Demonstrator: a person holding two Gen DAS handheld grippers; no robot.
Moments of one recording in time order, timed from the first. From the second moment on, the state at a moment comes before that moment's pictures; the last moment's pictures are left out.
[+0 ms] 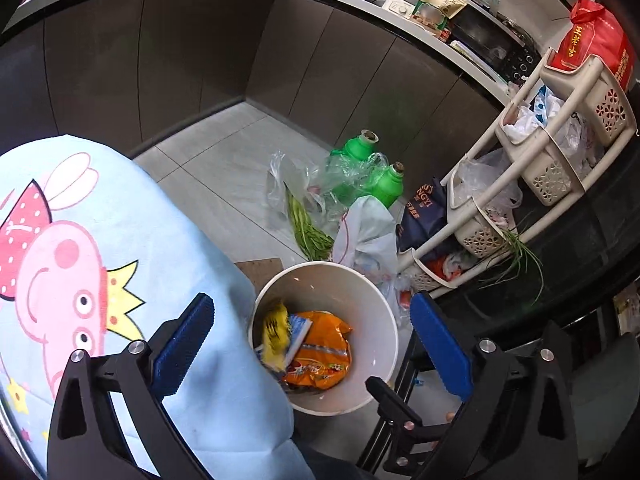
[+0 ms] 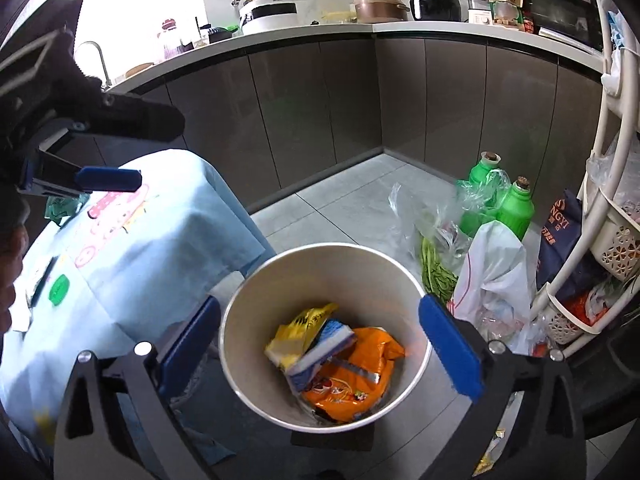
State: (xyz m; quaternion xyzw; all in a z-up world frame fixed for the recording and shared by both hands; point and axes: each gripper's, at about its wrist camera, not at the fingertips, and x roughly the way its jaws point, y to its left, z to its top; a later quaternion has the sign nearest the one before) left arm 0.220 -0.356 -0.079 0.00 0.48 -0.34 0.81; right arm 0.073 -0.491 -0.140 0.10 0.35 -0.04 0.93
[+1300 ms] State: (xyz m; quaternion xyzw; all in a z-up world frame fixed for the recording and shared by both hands) left arm 0.147 0.052 -0.033 -0.15 0.45 -0.10 0.88; right arm 0.110 -0.177 -0.048 0.00 0.41 0.24 0.88
